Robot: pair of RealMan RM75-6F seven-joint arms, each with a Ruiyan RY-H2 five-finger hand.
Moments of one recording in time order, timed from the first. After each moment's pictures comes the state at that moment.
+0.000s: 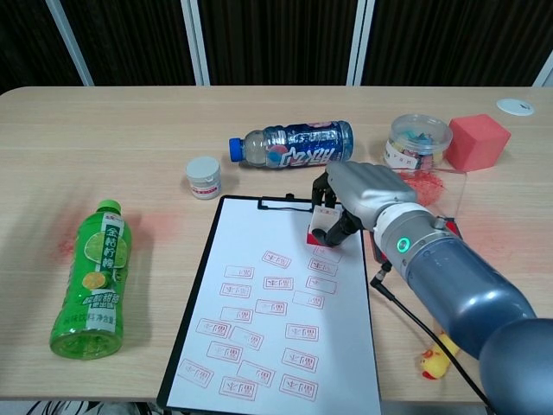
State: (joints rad) left arm -0.13 -1.02 -0.03 -1.80 1.37 1.31 -0.10; right arm 0.69 -2.05 0.28 -1.29 -0.92 1.16 -0.66
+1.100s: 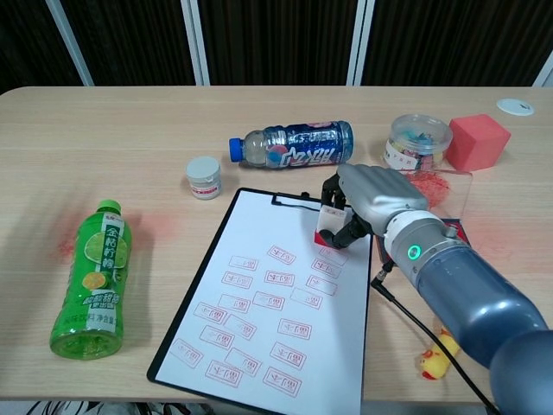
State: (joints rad) left arm -0.13 -1.02 -0.02 -1.80 1.37 1.31 -0.10; right arm 0.65 -2.05 0.26 -1.27 -0.91 1.15 -0.64
